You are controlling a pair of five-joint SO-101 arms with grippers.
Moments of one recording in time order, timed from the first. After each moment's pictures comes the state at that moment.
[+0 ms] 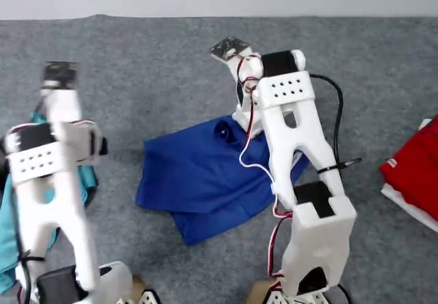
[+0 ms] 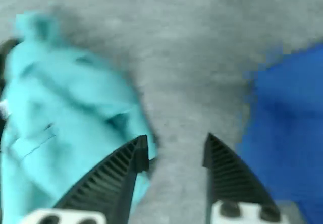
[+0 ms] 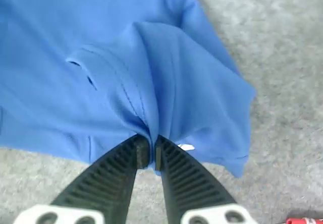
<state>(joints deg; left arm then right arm) -17.2 -17.5 27.4 73.6 -11.4 -17.1 20.9 -28.4 100.5 24.6</state>
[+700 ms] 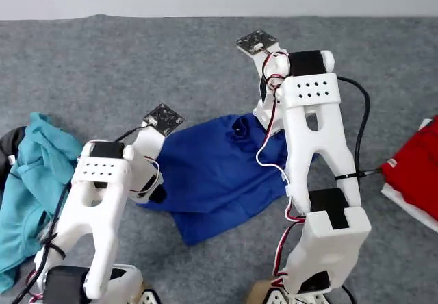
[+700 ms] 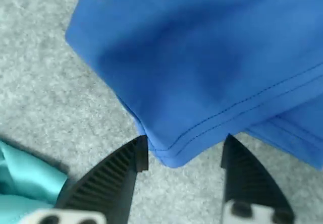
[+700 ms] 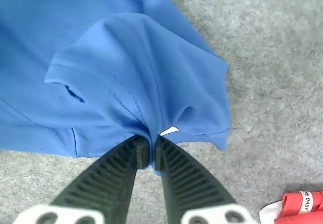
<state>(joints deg) 0.3 -17.5 44.7 69.0 -24.9 -10.7 16.9 -26.5 100.5 24.0</state>
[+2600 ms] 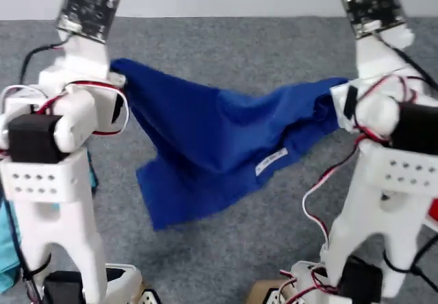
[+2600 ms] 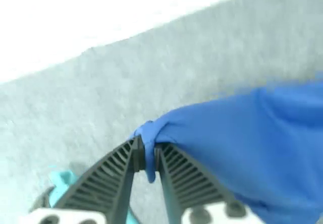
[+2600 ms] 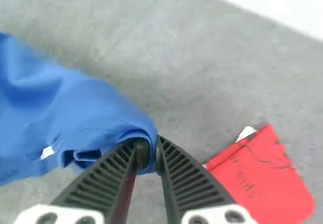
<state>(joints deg) -1.1 -19.6 -18.5 90.6 -8.1 7.2 -16.9 -26.5 96.2 24.6</state>
